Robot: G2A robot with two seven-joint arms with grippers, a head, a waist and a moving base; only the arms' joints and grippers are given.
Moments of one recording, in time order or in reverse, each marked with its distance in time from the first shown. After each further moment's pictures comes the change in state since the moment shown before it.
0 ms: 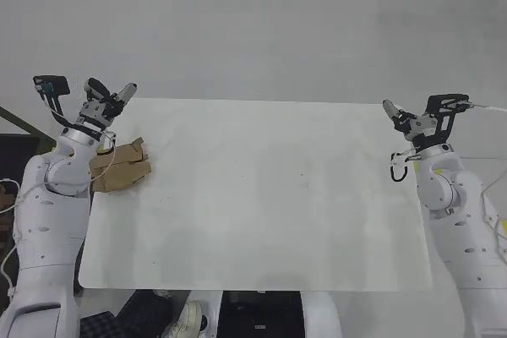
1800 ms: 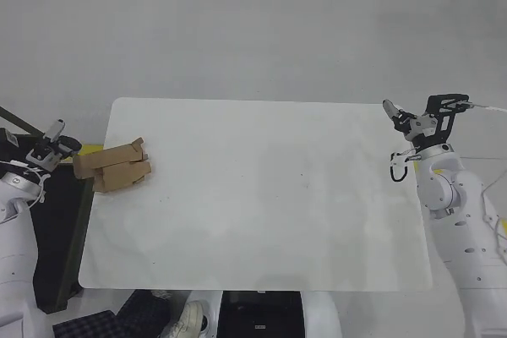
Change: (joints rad) left arm 0.072 0.097 -0.320 0.378 -0.837 -0.027 -0.713; right arm 0.000 0.000 0.000 0.000 0.000 0.000 0.000
